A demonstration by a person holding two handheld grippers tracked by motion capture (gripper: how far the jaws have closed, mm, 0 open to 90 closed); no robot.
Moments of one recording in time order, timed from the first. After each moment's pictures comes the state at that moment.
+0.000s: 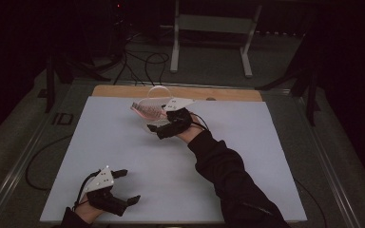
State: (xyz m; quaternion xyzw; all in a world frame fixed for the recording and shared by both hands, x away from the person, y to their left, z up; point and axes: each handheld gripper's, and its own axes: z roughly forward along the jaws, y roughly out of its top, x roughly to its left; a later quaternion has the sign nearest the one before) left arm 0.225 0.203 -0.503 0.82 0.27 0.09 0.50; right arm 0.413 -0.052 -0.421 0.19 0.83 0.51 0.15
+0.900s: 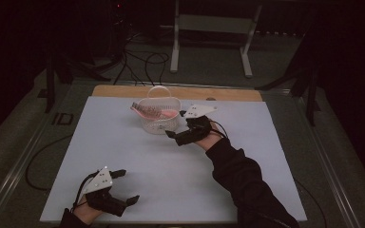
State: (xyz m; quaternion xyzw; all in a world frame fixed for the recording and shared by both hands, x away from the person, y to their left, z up) left arm 0.222 0.205 -0.501 0.81 0.28 0.10 0.50; right arm 0.391 -0.106 -0.423 0.21 0.82 0.50 0.16
